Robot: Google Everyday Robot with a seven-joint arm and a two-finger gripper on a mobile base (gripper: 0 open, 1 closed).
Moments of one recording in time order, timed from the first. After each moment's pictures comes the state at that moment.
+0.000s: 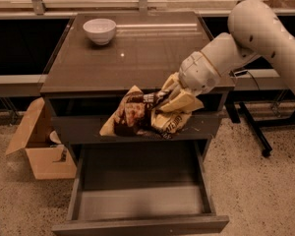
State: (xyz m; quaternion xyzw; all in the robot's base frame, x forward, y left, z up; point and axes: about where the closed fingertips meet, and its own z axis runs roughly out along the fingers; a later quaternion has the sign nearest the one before) arm 0.532 -0.052 0.850 -0.74 0.53 0.32 0.28
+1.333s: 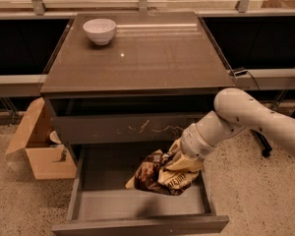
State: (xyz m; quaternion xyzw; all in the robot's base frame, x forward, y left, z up) arm 0.480 -0.082 0.649 -0.69 0.63 0.28 0.21
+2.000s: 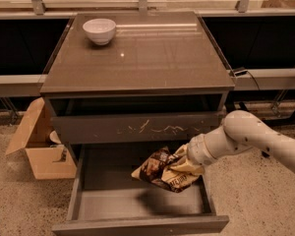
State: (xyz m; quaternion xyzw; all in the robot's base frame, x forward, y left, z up) arm 0.512 -0.103 0.594 -0.66 0.65 0.24 0.28
